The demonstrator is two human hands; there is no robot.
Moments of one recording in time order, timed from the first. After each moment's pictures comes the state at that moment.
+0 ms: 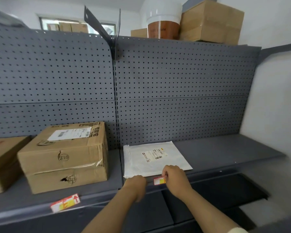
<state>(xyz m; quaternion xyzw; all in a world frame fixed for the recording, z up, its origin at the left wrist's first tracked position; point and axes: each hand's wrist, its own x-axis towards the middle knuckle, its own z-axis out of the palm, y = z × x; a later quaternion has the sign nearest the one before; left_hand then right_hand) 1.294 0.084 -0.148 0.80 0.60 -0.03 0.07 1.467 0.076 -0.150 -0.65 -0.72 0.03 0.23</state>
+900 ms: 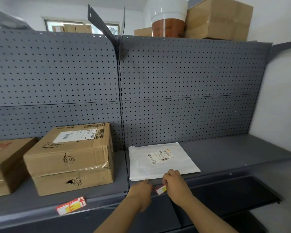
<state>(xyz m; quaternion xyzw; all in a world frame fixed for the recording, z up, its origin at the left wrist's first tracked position) 1.288 0.080 -0.156 0.82 0.57 -0.01 0.06 1.445 0.088 -0.166 -0.63 -0.76 0.01 0.16</state>
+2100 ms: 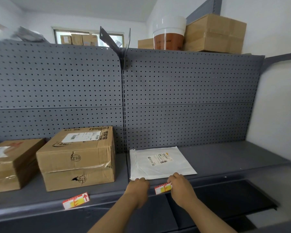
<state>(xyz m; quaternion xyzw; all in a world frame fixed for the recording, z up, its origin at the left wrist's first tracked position) 1.282 0.057 -0.139 0.82 0.58 0.00 0.00 1.460 0.053 -0.152 -0.65 -0.75 -0.02 0.16</state>
